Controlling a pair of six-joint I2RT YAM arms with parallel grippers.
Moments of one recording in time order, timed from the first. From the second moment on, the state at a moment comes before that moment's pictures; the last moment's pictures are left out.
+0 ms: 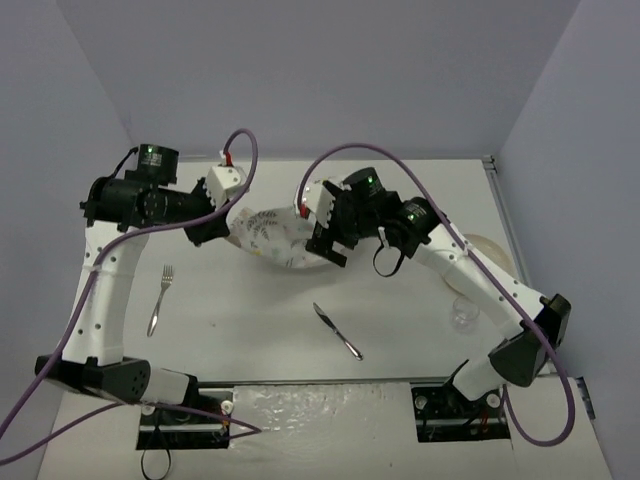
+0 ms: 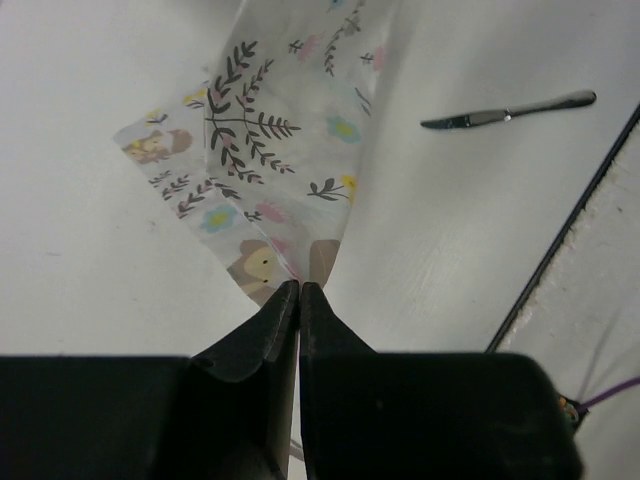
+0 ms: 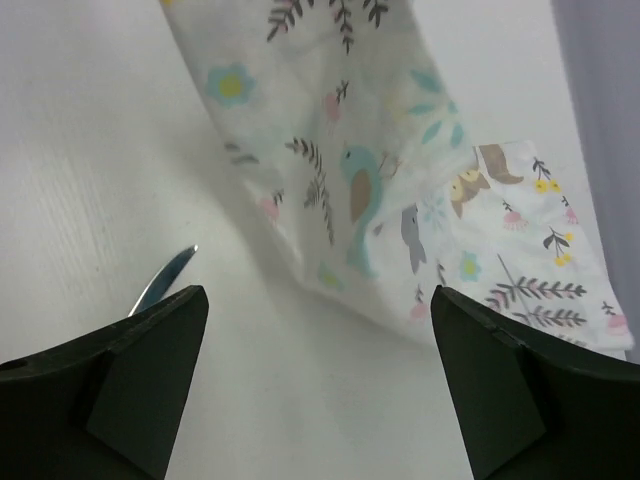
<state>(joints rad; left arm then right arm) -0.19 1.38 1.83 -1.40 0.57 0.71 0.73 1.51 1.54 -0.72 -0.24 -0.57</state>
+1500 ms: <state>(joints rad) -0.19 1.04 1.21 -1.41 0.47 0.78 0.60 2.38 2.14 -0.73 -0.33 -0.58</state>
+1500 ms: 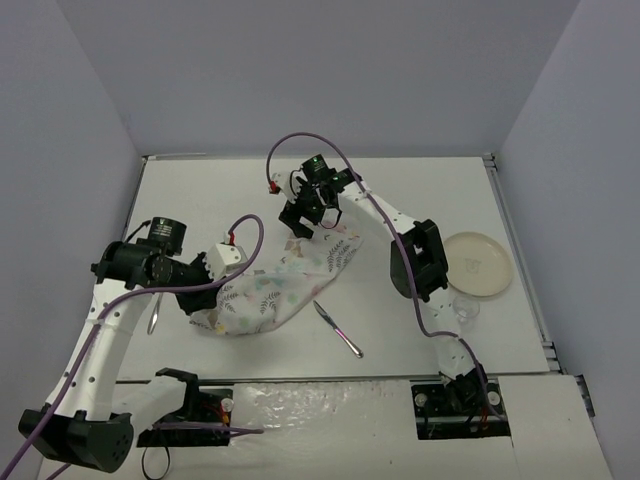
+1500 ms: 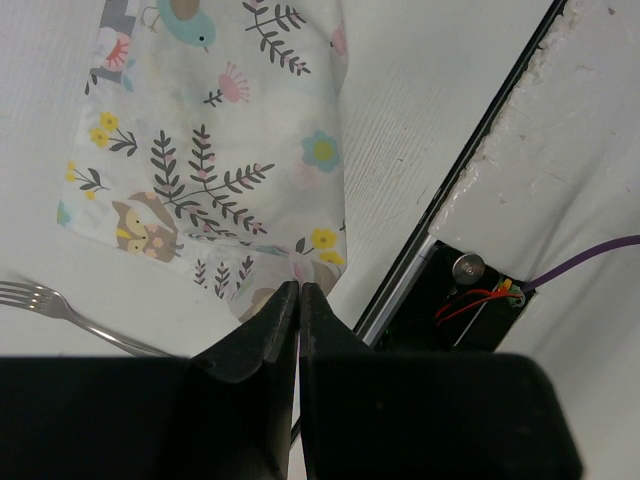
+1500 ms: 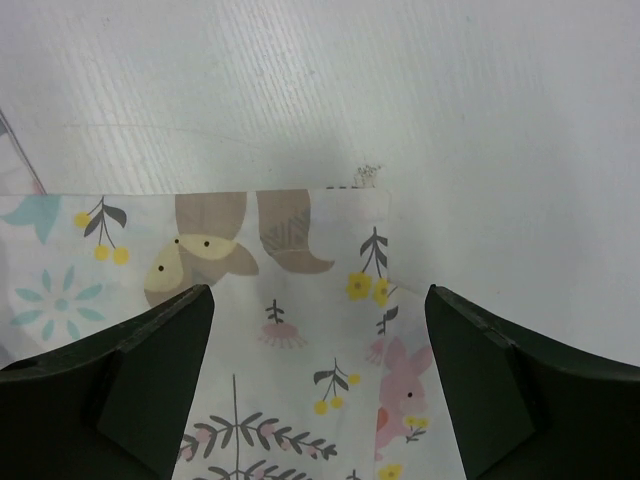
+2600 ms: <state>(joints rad) -0.19 1.06 1.21 -1.38 0.46 0.76 0.51 2.60 2.31 -0.77 -0.55 -0.60</state>
